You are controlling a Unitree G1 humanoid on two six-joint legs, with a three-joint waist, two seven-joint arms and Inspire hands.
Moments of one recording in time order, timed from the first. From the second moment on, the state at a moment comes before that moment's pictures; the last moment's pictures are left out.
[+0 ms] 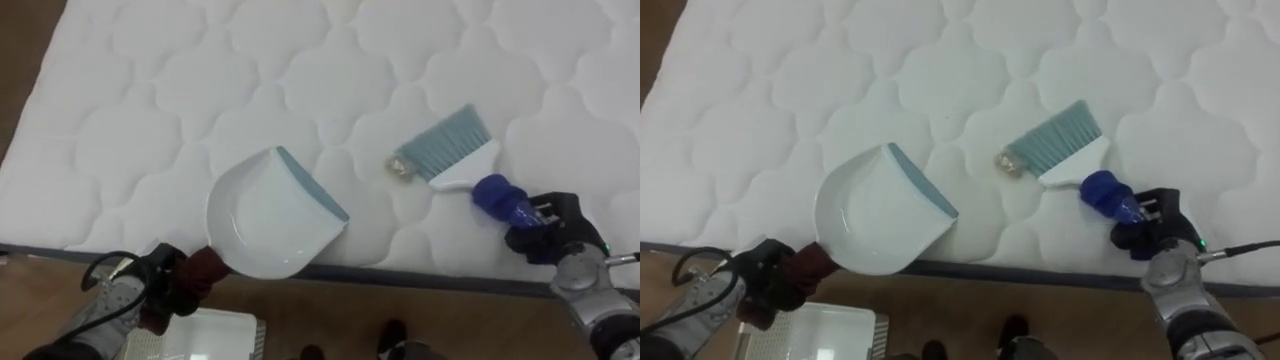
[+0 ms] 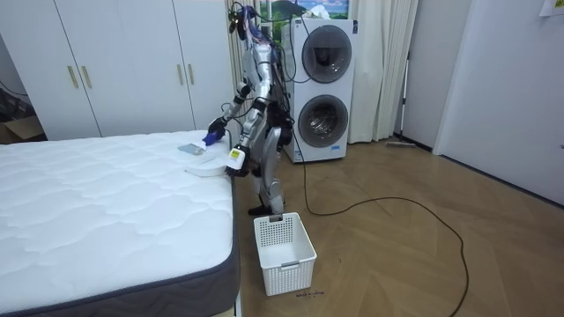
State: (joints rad) left arm -0.33 0.46 -0.35 1.05 0.29 0.00 -0.03; right arm -0.43 -0.51 0.29 1.21 -0.03 -0.09 -0.36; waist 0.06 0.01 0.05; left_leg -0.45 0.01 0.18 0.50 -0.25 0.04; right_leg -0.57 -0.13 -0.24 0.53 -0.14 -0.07
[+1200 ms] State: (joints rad) left arm -0.36 0.65 -0.36 0.95 0.48 -0.07 -0.06; right arm -0.61 -0.79 0.47 0.88 -1.20 0.00 -0.36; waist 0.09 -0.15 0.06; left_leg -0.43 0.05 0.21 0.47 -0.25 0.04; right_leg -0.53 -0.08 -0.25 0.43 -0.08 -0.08
